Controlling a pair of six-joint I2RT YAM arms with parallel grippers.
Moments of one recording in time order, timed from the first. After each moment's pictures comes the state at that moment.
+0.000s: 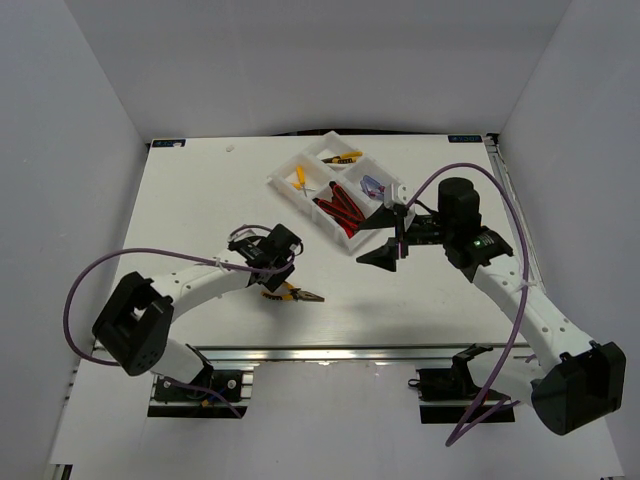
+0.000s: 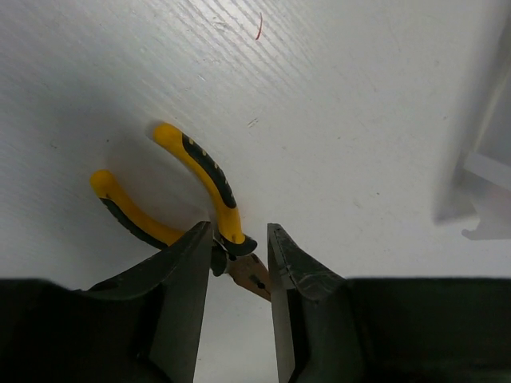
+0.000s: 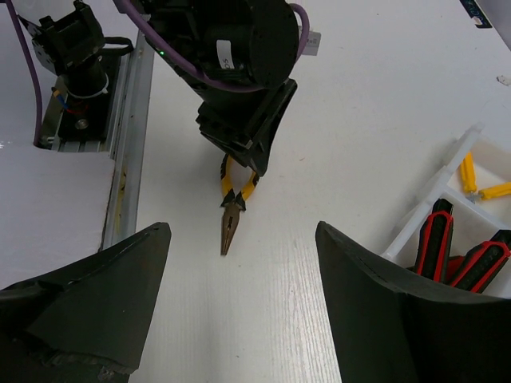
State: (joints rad) left arm -0.72 1.45 0.89 -0.61 -0.38 -1.45; right arm 0.42 1.11 0.93 -0.19 -1.08 -0.40
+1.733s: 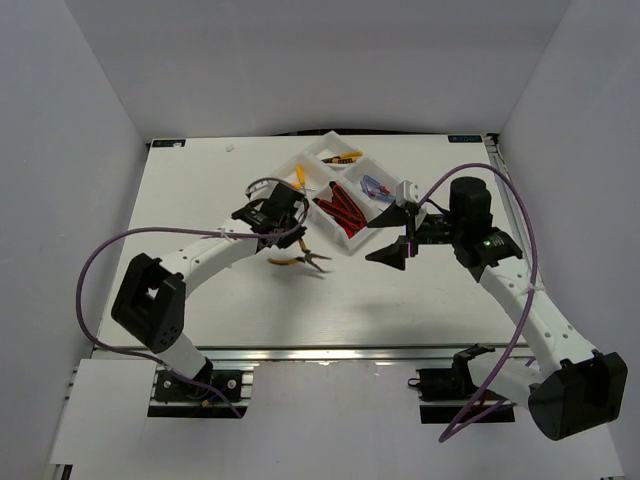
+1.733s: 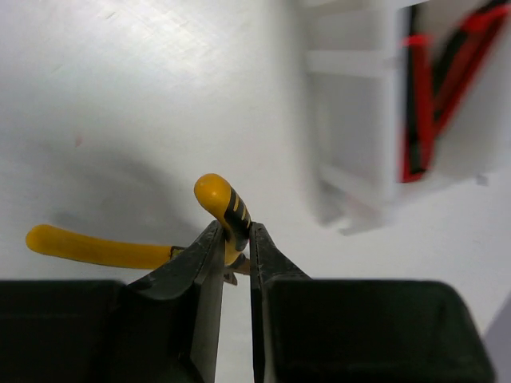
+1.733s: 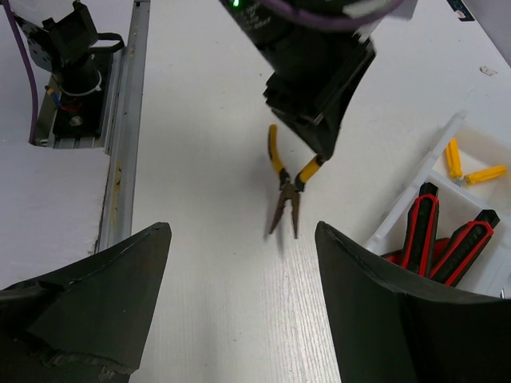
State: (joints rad) left arm -0.63 1.61 1.15 -0.53 -0.31 -1.15; right arm 0.35 1.08 0.93 -0.24 -1.12 -0.43
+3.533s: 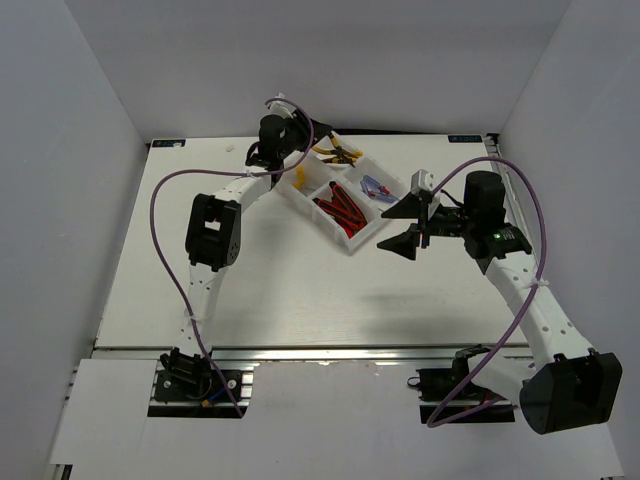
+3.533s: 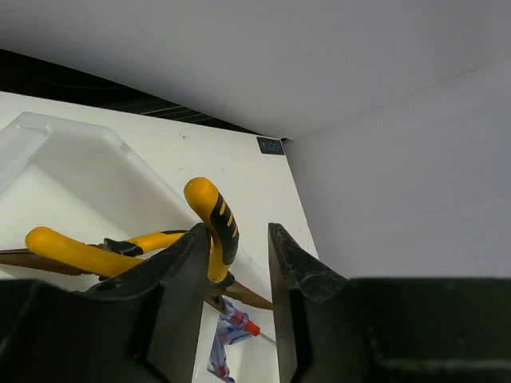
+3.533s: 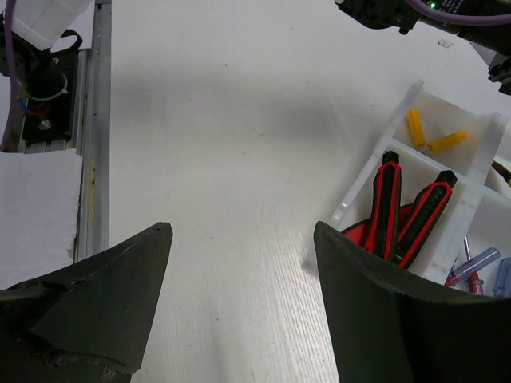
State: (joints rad) left arm -0.33 2.46 2.04 0.38 0.33 -0.92; right arm 0.22 1.10 0.97 -0.29 -1.15 -0.45
